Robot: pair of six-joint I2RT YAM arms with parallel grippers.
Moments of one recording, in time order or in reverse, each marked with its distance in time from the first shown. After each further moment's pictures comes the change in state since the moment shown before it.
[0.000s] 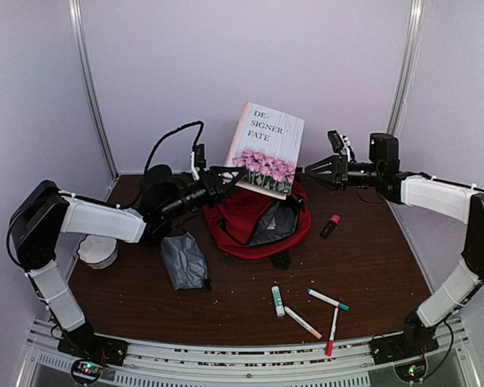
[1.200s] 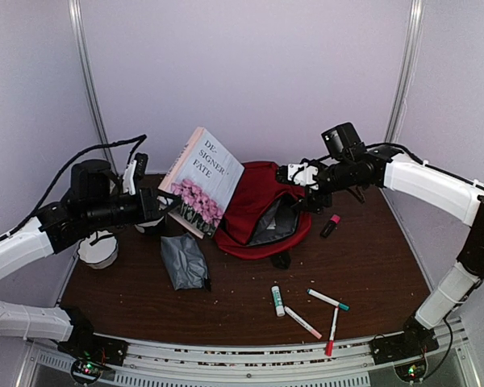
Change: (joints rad) left arm 0.103 -0.749 -0.118 -1.181 -0.146 0.497; right arm 0.310 0.047 0.341 -0.813 0.795 -1.628
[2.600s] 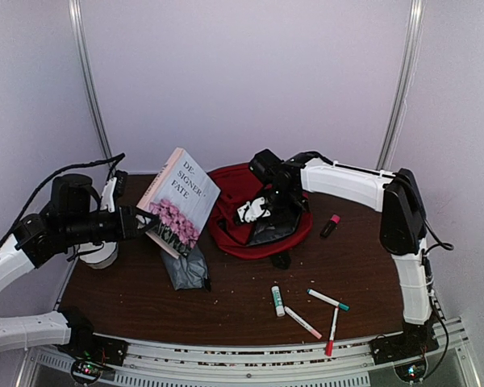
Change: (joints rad) left arm 0.034 -0.207 -0.049 -0.288 -0.054 0.013; right arm 0.186 0.588 0.520 -0.329 0.372 -0.224
